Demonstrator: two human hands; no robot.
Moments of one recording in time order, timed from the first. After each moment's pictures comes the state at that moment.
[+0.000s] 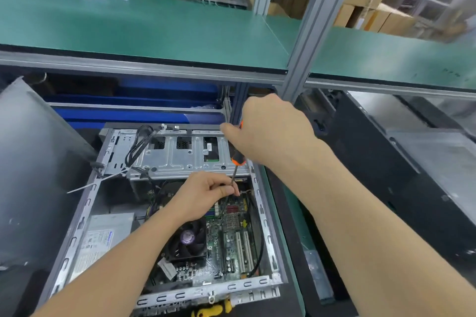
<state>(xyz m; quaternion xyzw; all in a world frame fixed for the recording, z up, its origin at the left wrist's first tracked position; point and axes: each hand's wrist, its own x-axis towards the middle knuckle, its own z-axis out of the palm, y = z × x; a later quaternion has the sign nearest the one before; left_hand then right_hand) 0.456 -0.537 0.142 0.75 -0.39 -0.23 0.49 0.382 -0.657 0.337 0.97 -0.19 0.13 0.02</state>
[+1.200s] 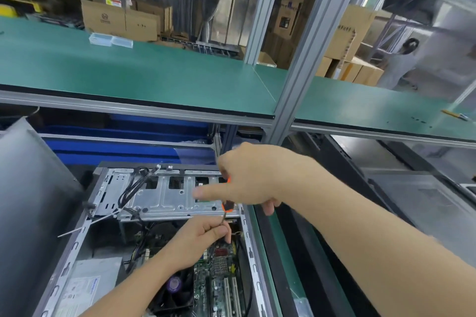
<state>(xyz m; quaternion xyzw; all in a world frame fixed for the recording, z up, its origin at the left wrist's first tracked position) 0.451 -0.540 0.143 0.70 -0.43 -0.26 0.51 0.383 -0.649 0.389 0.98 -0.06 -0.17 0.01</state>
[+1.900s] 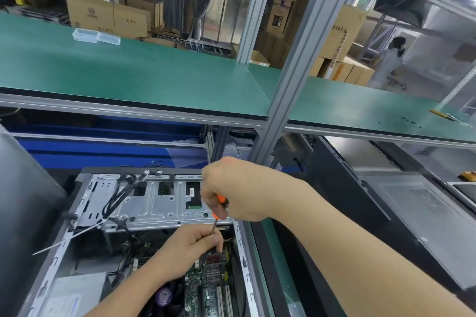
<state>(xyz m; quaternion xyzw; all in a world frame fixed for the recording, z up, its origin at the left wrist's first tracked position) 0.458 -0.544 0.133 0.69 -0.42 -0.28 0.52 0.389 -0.656 0.381 0.98 0.11 -0.17 0.06</state>
